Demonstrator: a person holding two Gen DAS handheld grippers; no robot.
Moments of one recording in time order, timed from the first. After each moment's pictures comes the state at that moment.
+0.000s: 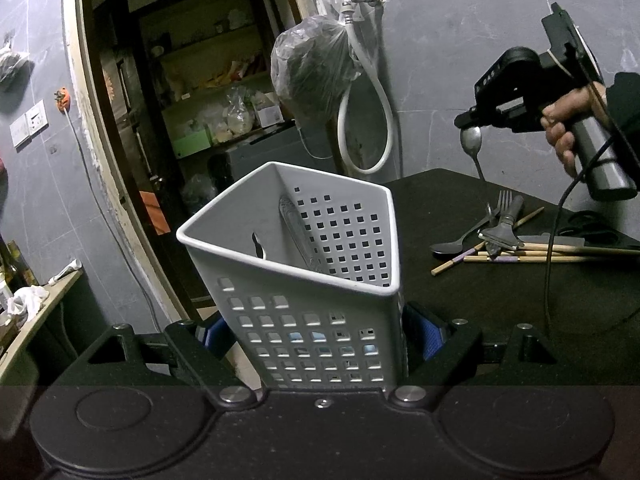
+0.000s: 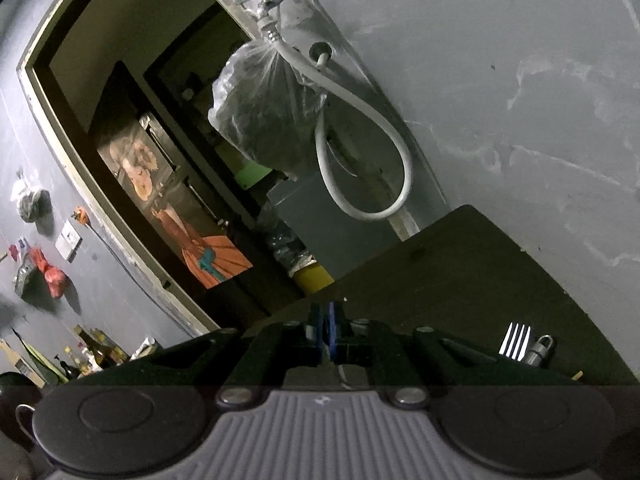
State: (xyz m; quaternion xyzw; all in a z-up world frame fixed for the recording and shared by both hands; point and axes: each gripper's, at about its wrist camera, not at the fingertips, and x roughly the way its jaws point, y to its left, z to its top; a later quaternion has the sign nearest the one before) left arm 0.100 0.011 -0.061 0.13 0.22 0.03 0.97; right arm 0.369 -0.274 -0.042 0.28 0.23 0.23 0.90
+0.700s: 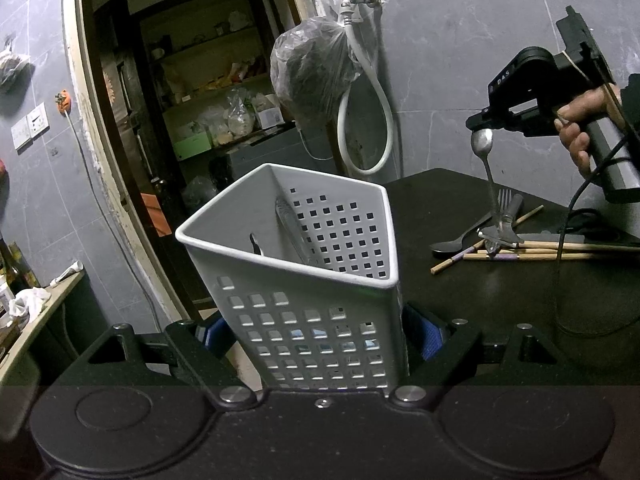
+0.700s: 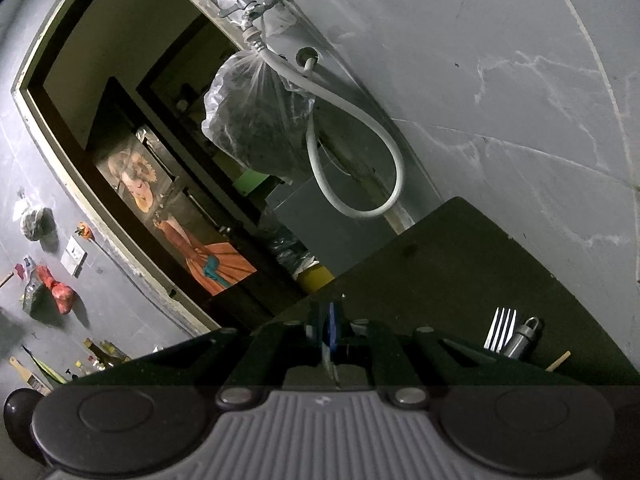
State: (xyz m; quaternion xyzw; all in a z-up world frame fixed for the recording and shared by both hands) left arm 0.101 0.011 -0.060 0.14 0.22 0.03 0.97; right arm 0.351 -0.289 -0.052 0.31 0.24 0.23 0.89
